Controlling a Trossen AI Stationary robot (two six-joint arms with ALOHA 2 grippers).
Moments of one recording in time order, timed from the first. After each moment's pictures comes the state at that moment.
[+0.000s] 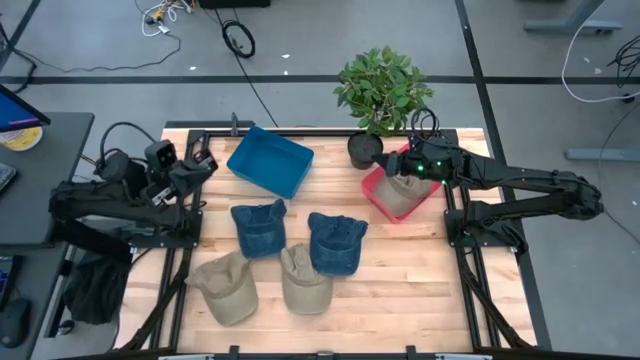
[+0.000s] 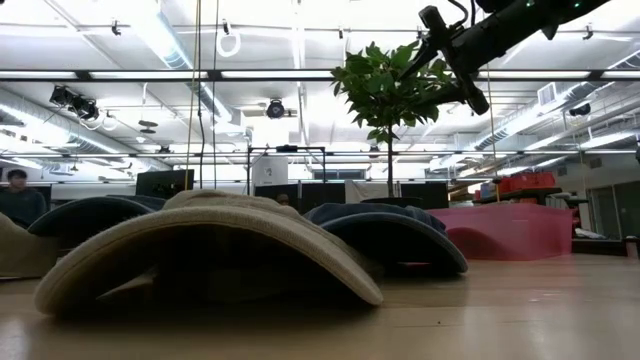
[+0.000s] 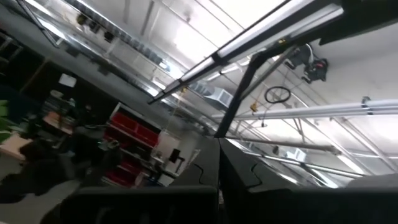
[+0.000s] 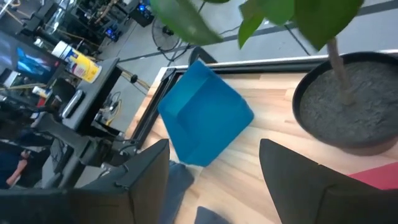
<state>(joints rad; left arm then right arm) -0.03 0.53 0.66 0.48 0.06 -0.63 -0.25 0.93 0.79 -0.26 0.25 0.92</state>
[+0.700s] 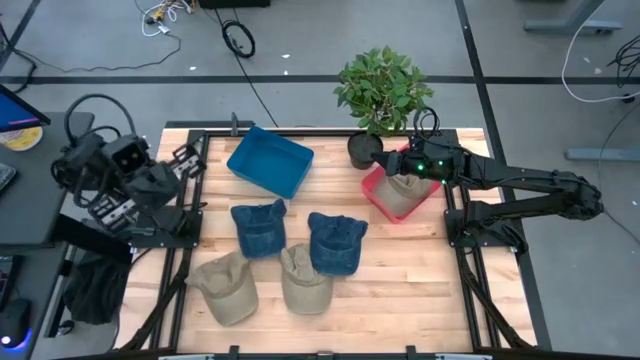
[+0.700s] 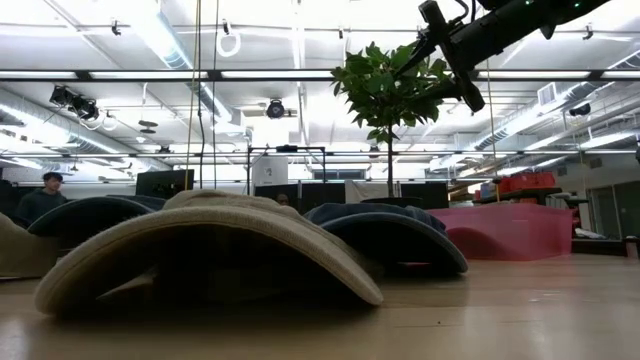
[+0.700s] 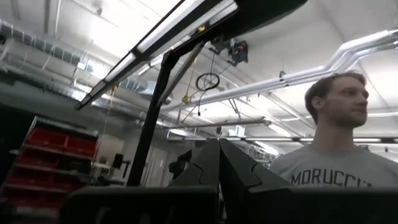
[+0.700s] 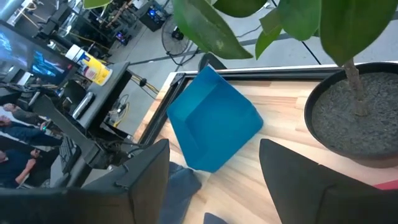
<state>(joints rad) -0.40 0.88 1.20 0.36 0.07 -0.35 -0.25 0.93 0.79 -0.22 0.25 0.89</state>
